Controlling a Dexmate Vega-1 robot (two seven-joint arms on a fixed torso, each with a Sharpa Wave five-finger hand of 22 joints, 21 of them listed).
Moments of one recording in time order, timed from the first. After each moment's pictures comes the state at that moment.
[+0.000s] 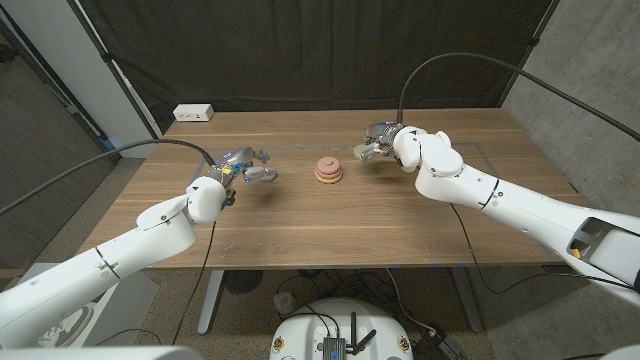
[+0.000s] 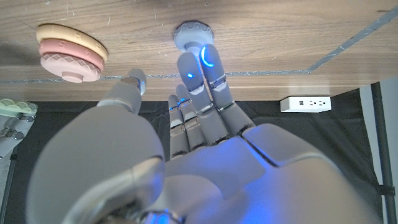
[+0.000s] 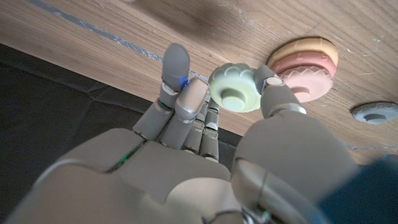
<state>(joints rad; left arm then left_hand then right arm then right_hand) 0.99 1.00 0.48 -2.06 0.22 0.54 0.20 0.81 0.04 0.46 -0.17 0.30 0.49 0.03 0.20 0.22 0.55 -0.09 0.22 0.56 0.91 -0.12 1.38 0.52 0.66 -0.06 1.54 0.21 -0.39 -0.71 -1.00 -1.92 -0.67 -0.75 0.46 0.83 -0.02 0.54 -0.20 0.36 0.56 0.02 0.34 0.27 0.67 -0.05 0.23 0.61 1.22 -0.22 1.47 1.22 1.08 -0.19 1.53 0.24</state>
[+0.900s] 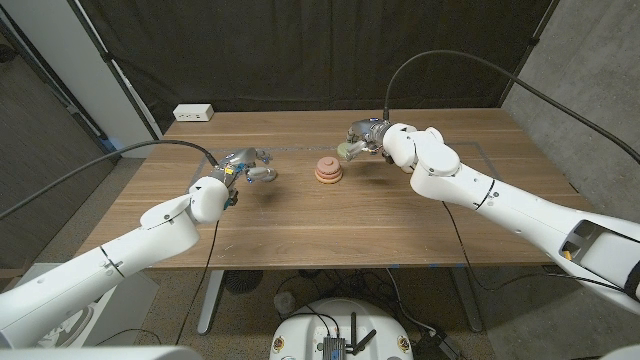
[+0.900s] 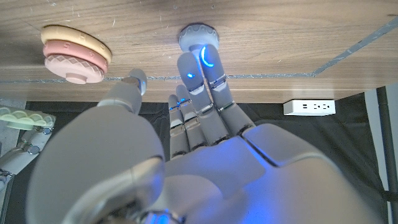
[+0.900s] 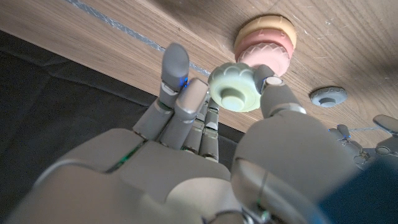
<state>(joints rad) 0.98 0.99 0.50 -2.05 0.22 0.53 0.20 0.81 0.04 0.46 -0.17 0.30 0.49 0.03 0.20 0.22 0.55 -0.09 0.21 0.57 0.91 -0.12 1.38 0.52 0.66 -0.06 1.54 0.21 -0.41 -0.66 -0.97 -1.93 -0.71 -0.63 0.48 0.83 -0.02 0.54 -0.21 0.36 0.56 0.02 0.34 0.27 0.68 -0.04 0.22 0.61 1.22 -0.22 1.48 1.22 1.10 -0.20 1.53 0.24</state>
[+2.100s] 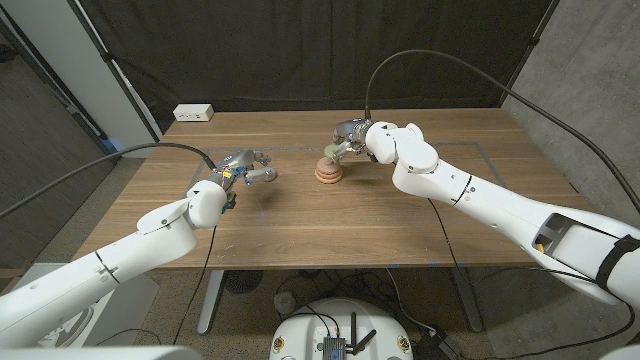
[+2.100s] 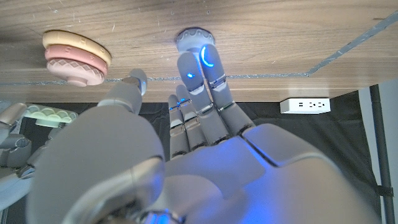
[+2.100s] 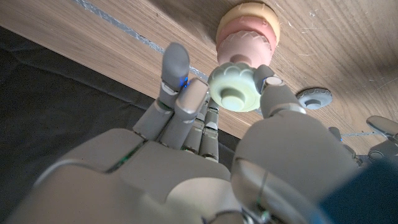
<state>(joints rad) 1.02 1.01 0.48 -2.08 0.22 0.54 0.22 0.81 0.04 0.47 -0.17 0.30 0.49 0.03 0.20 0.22 0.55 -0.09 0.21 0.57 0.91 -0.12 1.39 0.52 0.66 -0.06 1.54 0.21 -0.36 -0.55 -1.02 -1.83 -0.78 -0.61 0.55 0.83 -0.02 0.54 -0.21 0.35 0.56 0.02 0.33 0.27 0.68 -0.04 0.21 0.62 1.22 -0.22 1.49 1.22 1.10 -0.20 1.53 0.24</state>
